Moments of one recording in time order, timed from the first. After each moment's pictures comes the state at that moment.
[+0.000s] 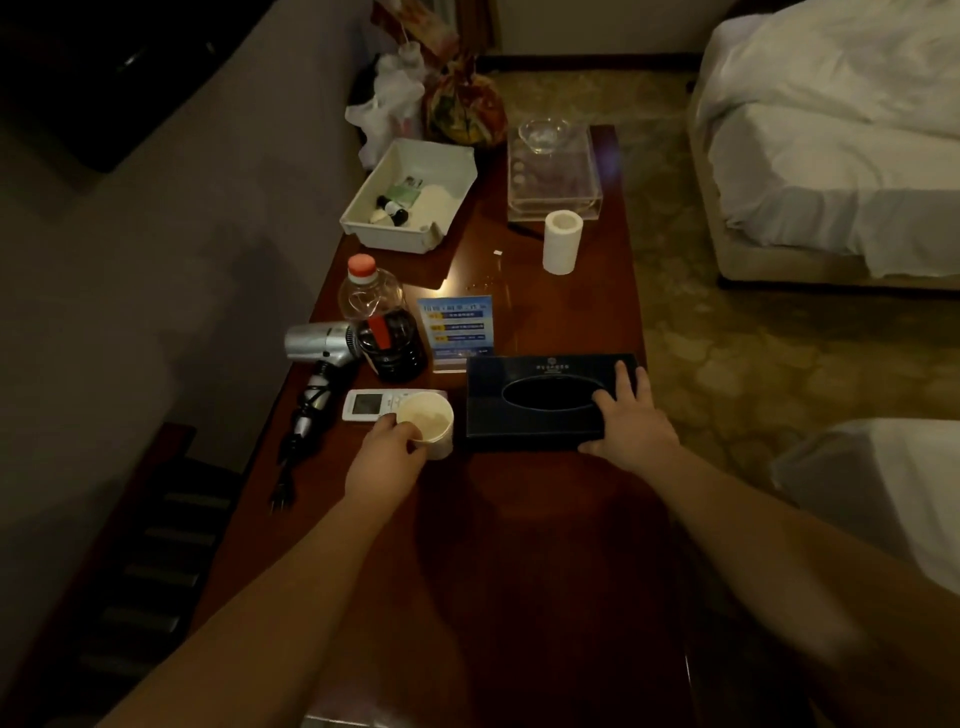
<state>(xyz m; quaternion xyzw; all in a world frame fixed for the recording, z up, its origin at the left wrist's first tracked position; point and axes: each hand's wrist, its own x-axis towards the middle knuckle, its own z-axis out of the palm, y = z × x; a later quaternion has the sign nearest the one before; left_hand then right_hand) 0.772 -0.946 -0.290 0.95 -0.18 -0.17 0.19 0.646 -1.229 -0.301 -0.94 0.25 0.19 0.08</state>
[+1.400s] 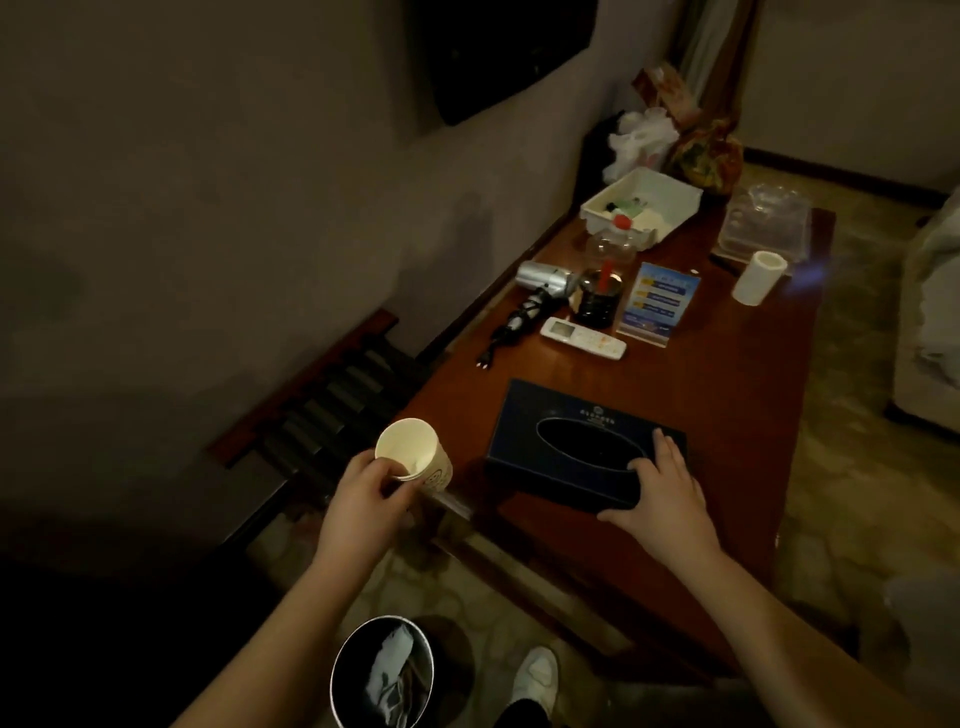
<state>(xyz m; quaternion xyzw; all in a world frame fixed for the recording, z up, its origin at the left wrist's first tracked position) 0.502 -0.658 -0.216 0.93 0.07 -0.02 0.36 0.493 -0.986 -0.249 -0.98 0.09 0.08 0.14</state>
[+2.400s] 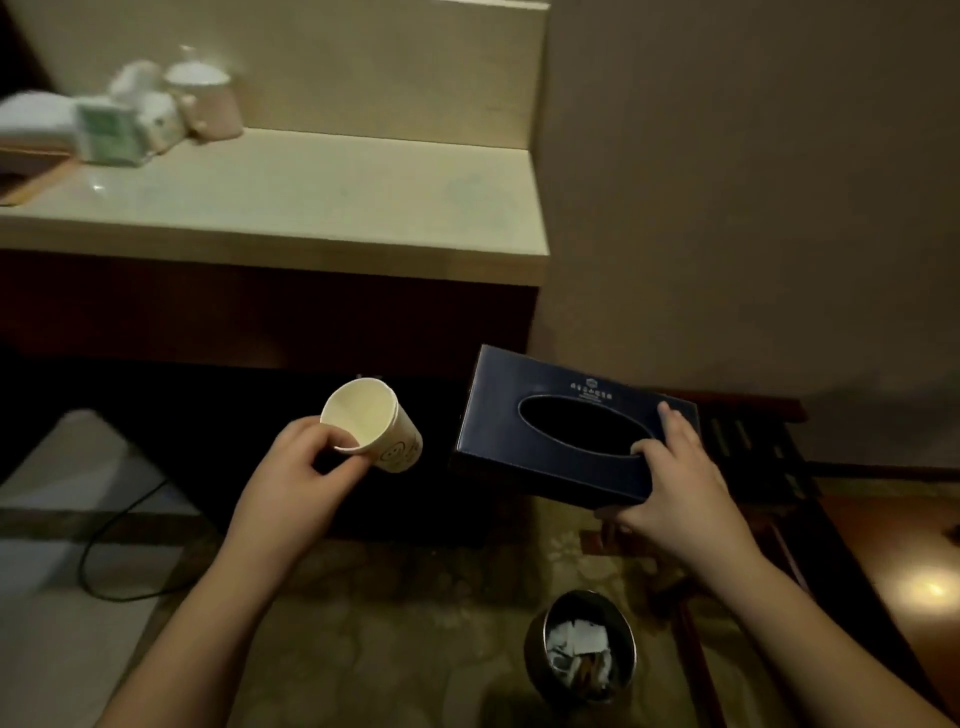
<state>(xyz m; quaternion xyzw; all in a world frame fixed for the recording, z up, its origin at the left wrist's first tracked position) 0.010 -0.323 -0.098 0.80 0.43 0.27 0.34 0.290 -0.523 -0.110 -0.89 -0.45 0.07 0.12</state>
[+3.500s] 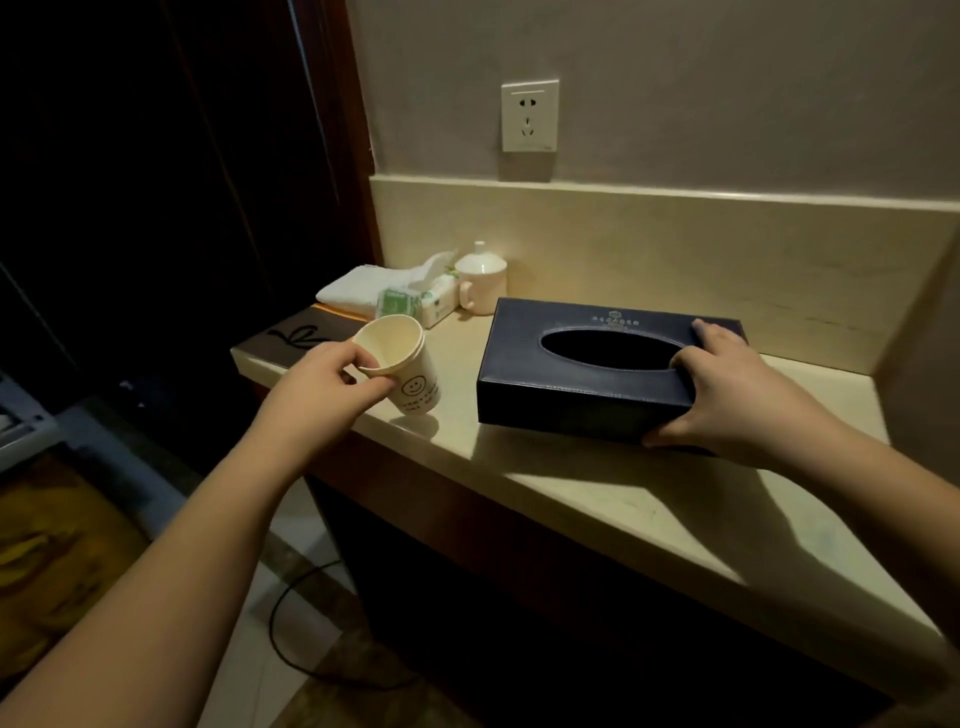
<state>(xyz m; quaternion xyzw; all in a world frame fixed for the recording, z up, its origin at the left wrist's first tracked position) 0.004 -0.035 0.056 0.71 0.61 0.33 0.13 0.353 -0.090 0.058 -0.72 -0.69 0.02 0.11</state>
